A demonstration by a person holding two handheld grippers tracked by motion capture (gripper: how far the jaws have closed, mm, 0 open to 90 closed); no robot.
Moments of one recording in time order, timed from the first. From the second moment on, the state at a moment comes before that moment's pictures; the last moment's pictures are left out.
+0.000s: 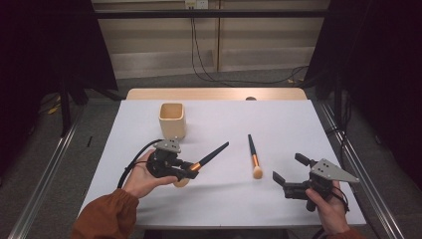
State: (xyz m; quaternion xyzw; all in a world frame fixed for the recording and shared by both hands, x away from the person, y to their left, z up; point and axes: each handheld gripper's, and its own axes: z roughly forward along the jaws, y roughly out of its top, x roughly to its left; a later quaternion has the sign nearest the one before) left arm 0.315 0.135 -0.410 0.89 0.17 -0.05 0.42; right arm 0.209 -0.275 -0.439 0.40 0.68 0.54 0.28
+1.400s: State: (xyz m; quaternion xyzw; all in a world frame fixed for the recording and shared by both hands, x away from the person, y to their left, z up) left arm 0.319 0.087 -0.408 0.92 0.12 -0.09 0.37; right arm 0.241 -0.225 -0.420 0.34 0.71 0.56 0.24
